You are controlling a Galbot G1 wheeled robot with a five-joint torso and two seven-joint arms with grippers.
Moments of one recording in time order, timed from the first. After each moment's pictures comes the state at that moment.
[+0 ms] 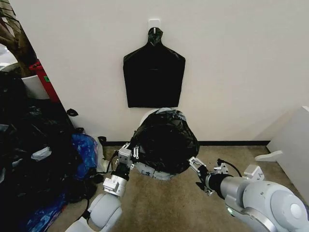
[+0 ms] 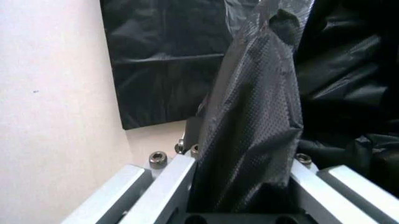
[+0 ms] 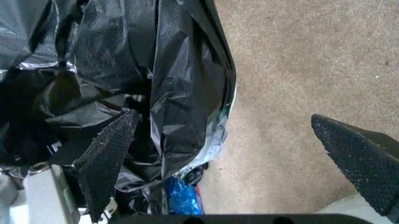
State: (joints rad) left arm 1.27 -1.06 -0.06 -1.95 -0.15 -0.30 -0.29; right arm -1.33 1.09 0.43 2.50 2.04 -0.20 1.24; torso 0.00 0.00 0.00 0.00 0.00
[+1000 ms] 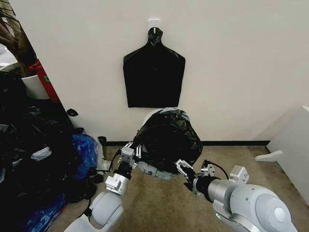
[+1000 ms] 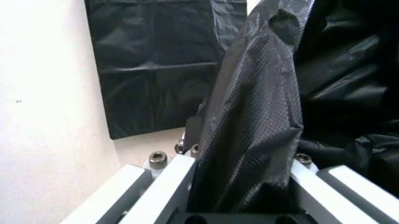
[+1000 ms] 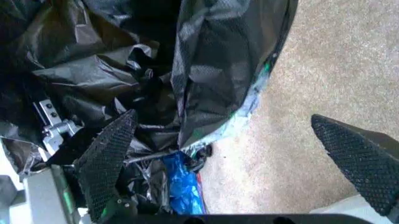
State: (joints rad) left arm 1.25 -1.05 -0.05 -1.96 -0.16 -0.29 -0.27; right arm -1.32 1.13 0.29 2.50 1.92 -0.22 1.19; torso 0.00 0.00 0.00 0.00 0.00
